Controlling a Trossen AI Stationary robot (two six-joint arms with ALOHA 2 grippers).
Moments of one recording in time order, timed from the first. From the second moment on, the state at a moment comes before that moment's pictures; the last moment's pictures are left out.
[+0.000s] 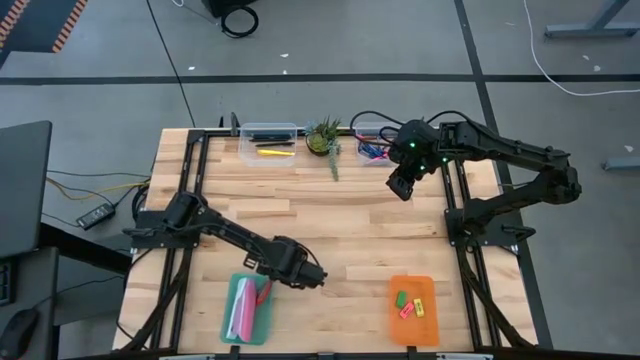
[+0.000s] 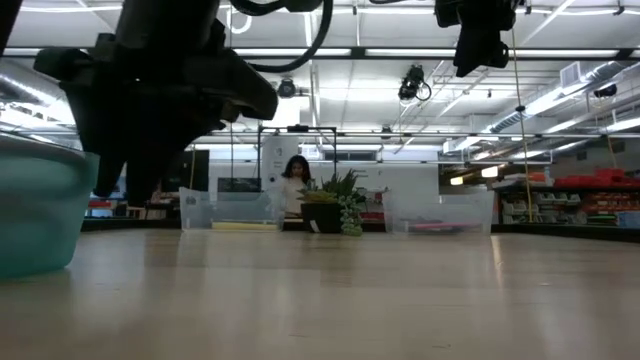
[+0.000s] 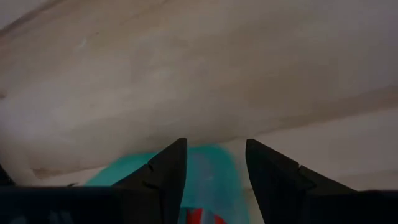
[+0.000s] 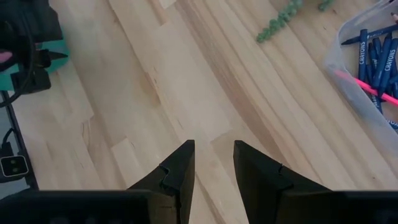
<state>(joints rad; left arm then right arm) -0.39 2.05 1.56 -1.23 0.05 -1.58 -0.28 1.19 1.30 -1.13 -0.14 0.34</state>
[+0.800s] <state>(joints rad) -0.48 2.05 1.56 -1.31 0.09 -1.61 -0.28 1.19 1.30 -1.11 -0.14 0.39</state>
